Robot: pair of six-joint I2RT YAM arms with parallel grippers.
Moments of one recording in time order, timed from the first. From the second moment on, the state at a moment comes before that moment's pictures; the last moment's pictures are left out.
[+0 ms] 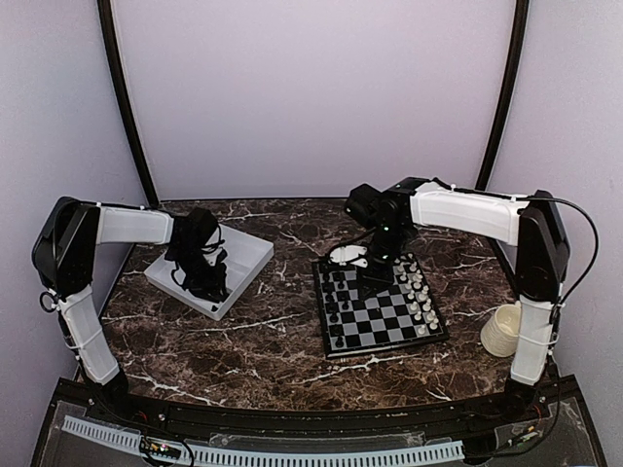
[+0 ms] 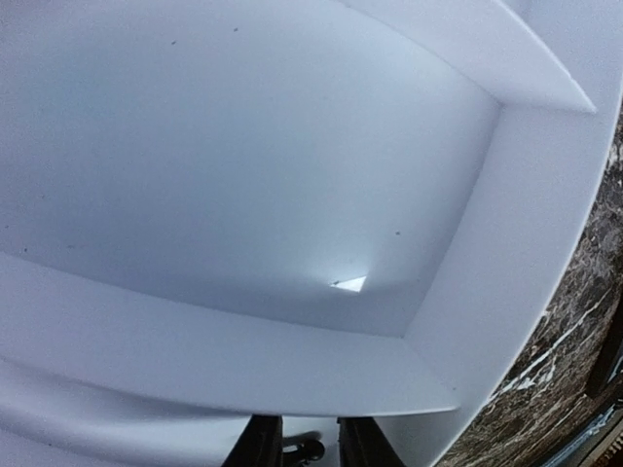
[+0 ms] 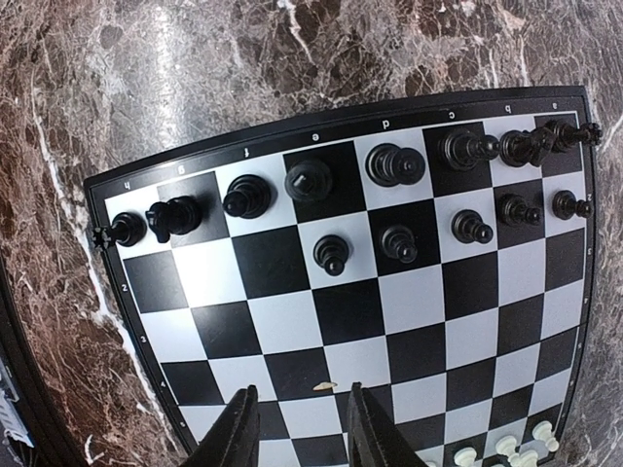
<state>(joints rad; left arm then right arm) -0.36 1.83 1.18 -0.76 0.25 -0.32 0.76 1.94 1.64 -1.11 -0.19 -0.73</state>
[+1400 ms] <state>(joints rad) -0.36 1.67 1.07 -0.64 0.14 -0.54 0.81 1.98 1.69 -1.14 -0.19 -0.71</state>
